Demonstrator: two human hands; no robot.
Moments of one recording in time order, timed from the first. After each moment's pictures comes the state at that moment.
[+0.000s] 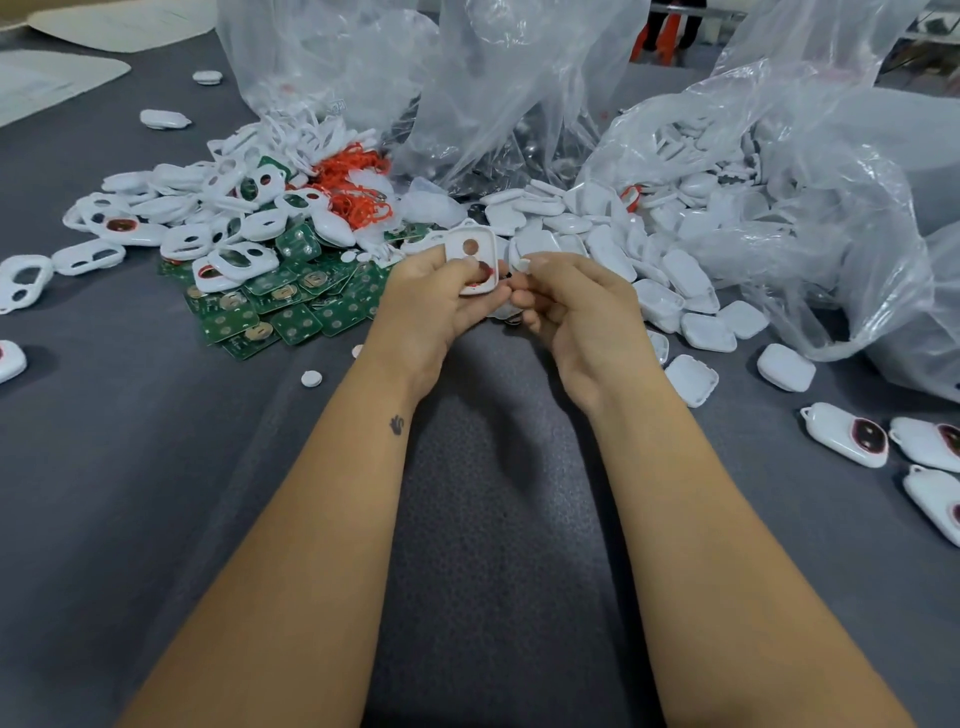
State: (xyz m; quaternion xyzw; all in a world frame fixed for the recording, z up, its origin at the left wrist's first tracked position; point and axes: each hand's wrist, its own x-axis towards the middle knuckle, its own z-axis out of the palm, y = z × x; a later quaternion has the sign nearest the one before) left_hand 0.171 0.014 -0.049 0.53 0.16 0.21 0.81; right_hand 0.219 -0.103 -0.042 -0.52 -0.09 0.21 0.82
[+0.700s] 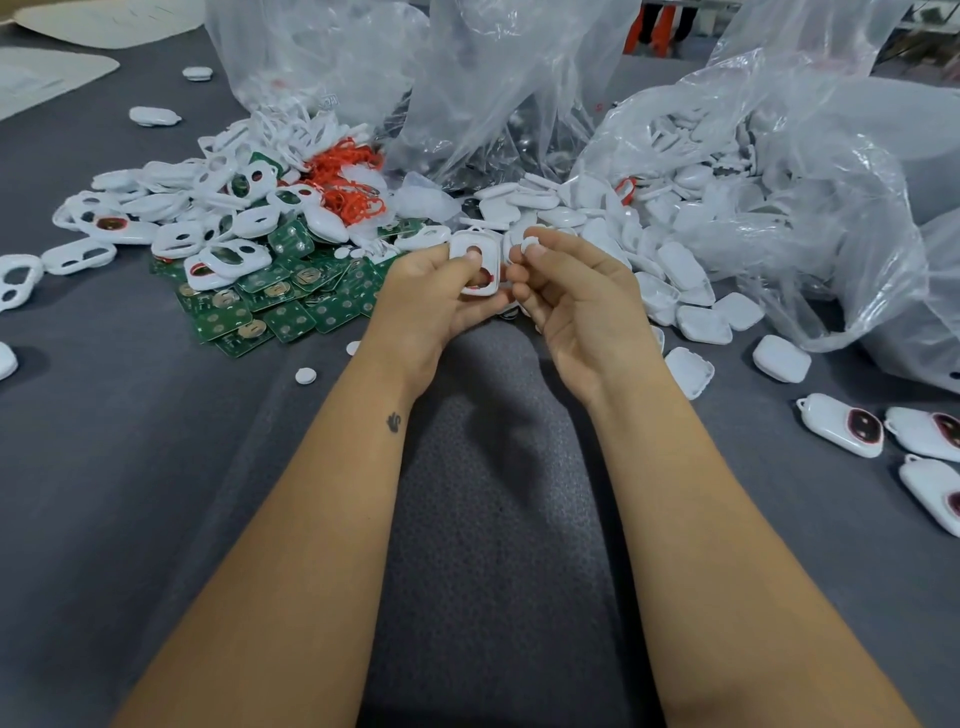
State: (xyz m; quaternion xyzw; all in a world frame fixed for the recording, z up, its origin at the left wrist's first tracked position) left_hand 0.170 0.012 -0.050 0.56 0.16 0.20 0.79; right_hand 0.222 -0.105 -0.041 -0.46 -0.11 0.21 0.86
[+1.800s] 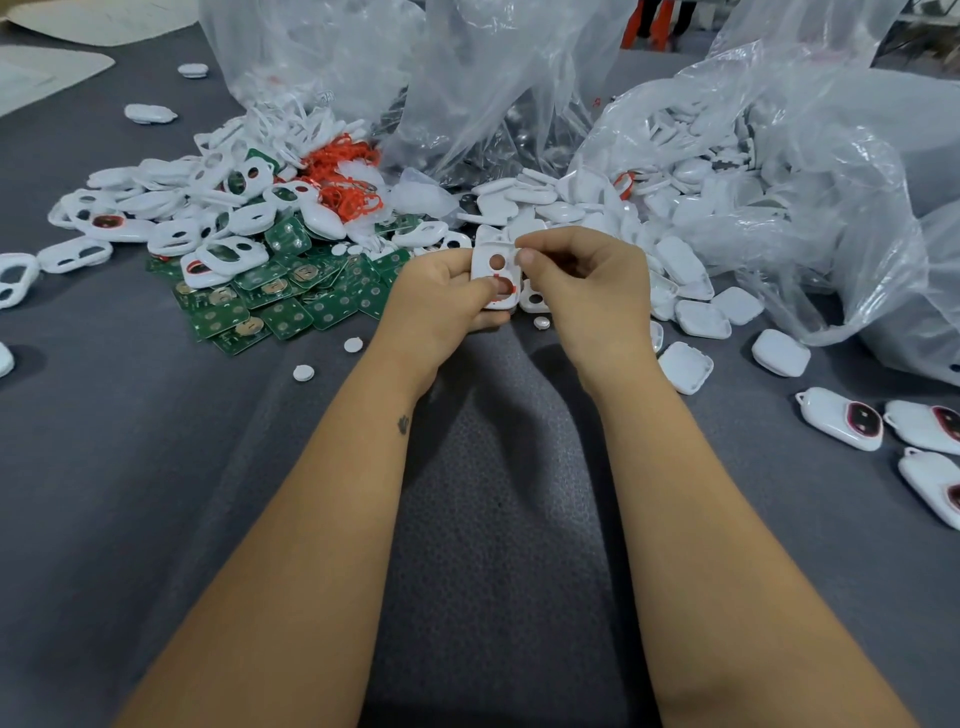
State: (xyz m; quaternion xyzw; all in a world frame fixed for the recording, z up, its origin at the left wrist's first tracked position) left_hand 0.174 0.012 -0.060 0.67 0.13 0.17 0.71; right_hand 0.227 -0.108 -0.047 -0.72 -0.21 -0.03 0.66
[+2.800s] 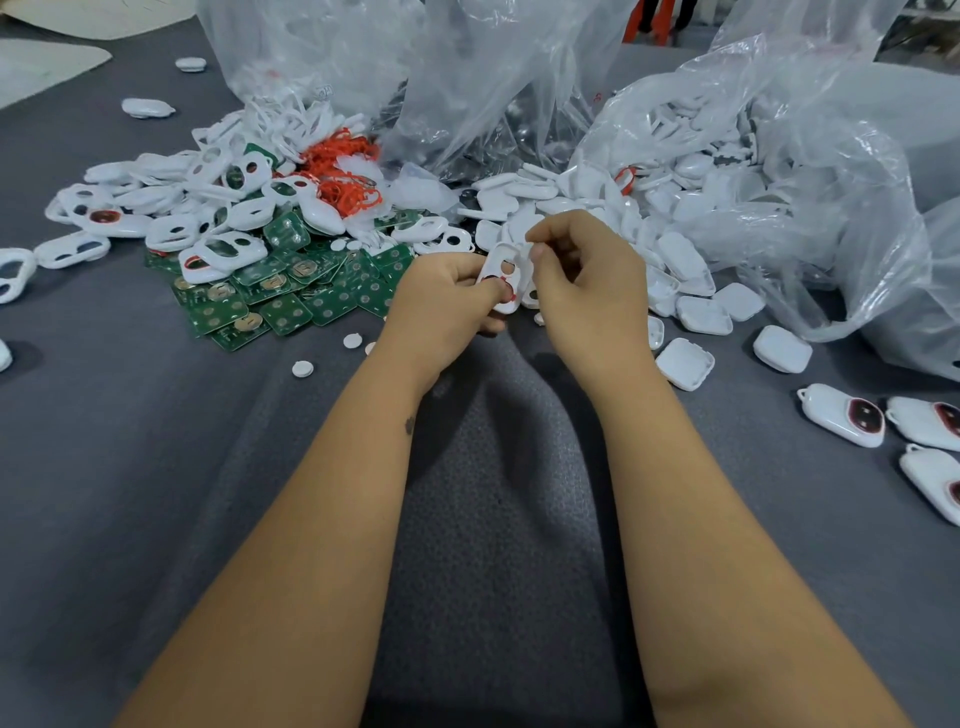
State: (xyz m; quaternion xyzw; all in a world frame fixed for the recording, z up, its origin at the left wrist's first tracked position) left_hand 0.177 0.012 -0.065 0.74 0.14 0.17 0.64; right_hand 0.227 -0.107 -0.052 -0.78 -0.26 -0.11 0.56
